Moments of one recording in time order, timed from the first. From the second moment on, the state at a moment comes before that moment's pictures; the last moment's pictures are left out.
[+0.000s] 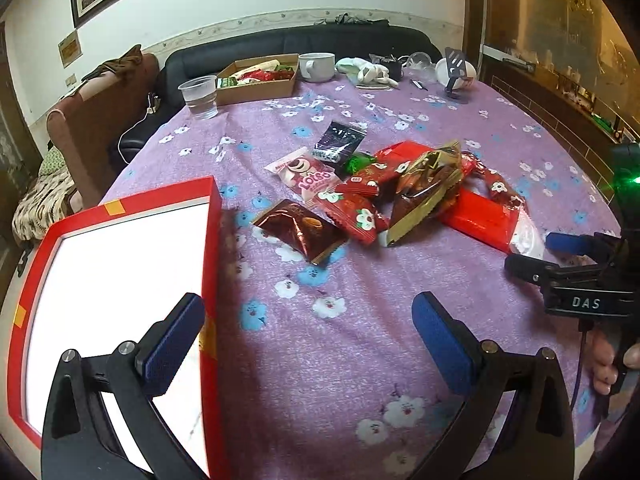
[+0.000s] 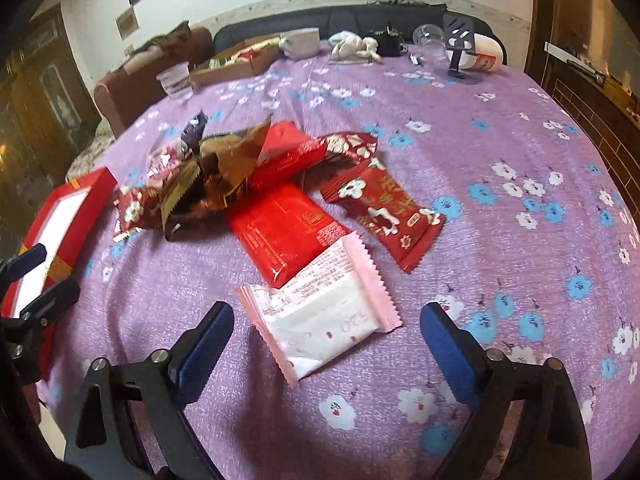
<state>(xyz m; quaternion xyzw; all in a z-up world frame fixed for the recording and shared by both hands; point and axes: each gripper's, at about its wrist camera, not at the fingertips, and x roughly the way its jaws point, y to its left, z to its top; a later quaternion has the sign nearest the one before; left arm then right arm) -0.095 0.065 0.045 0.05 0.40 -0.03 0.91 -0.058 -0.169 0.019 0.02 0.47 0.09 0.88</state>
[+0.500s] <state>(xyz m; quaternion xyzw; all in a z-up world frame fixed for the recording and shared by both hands) -0.058 0.047 0.050 0.10 0.40 -0.01 0.91 -0.052 -0.196 0.016 0.07 0.46 0.06 0.89</state>
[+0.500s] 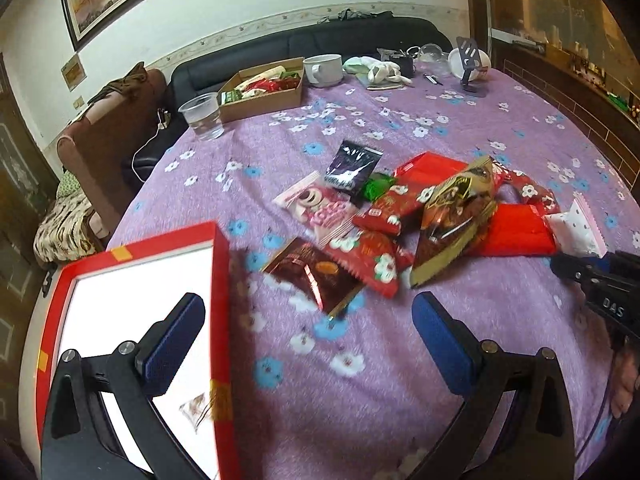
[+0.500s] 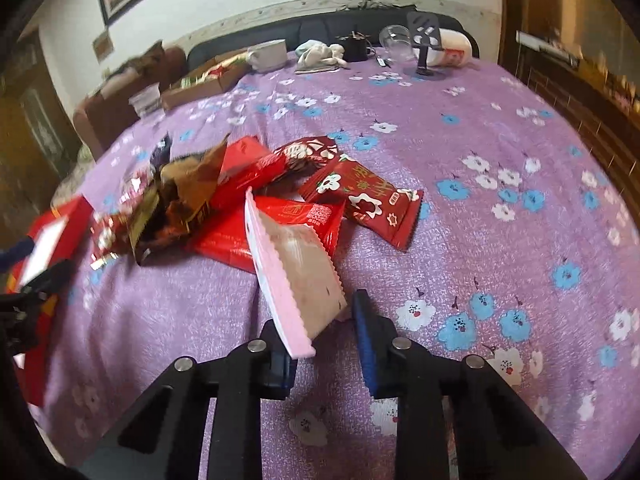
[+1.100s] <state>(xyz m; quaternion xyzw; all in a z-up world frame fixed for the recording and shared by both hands) -0.032 0.027 0.046 0.13 0.39 0.00 0.91 -0.050 -0.215 0.013 0.15 0.44 0.12 0.88</state>
